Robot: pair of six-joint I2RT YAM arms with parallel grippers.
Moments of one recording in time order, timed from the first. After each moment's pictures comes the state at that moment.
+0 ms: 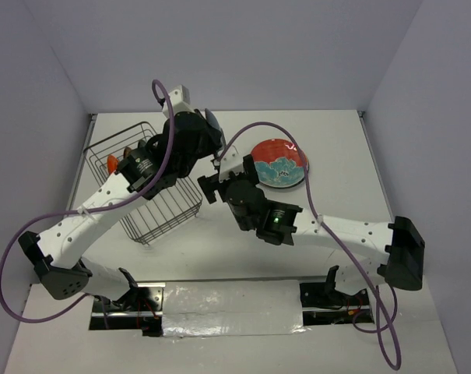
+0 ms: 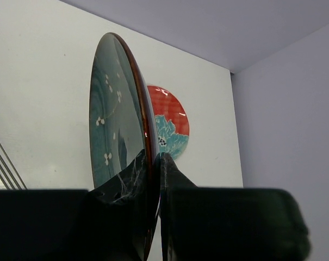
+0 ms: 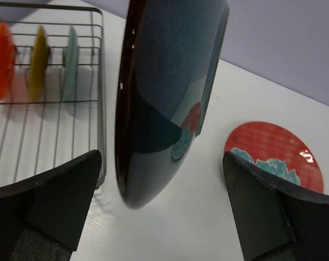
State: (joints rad) left arm -0.81 1.40 1.66 -0.62 -0.56 -0.85; right arm 1.17 1.33 1.06 0.11 0.77 -0.01
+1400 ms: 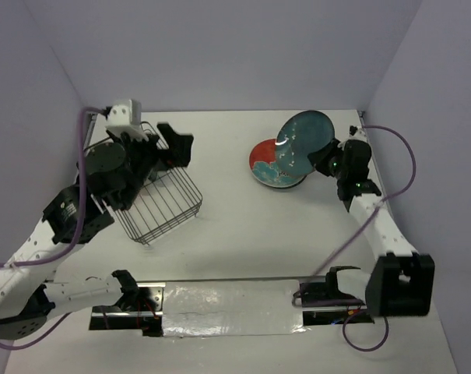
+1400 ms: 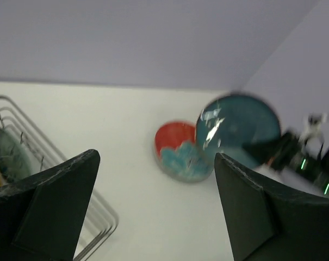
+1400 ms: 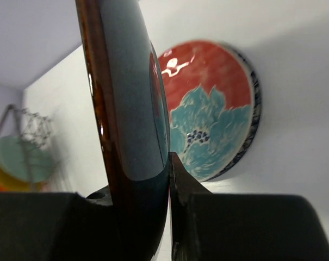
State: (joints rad) left arm -0.86 1.04 1.55 -0.50 -0.62 -0.41; right arm 0.06 1.09 0.77 -0.01 -0.08 0.56
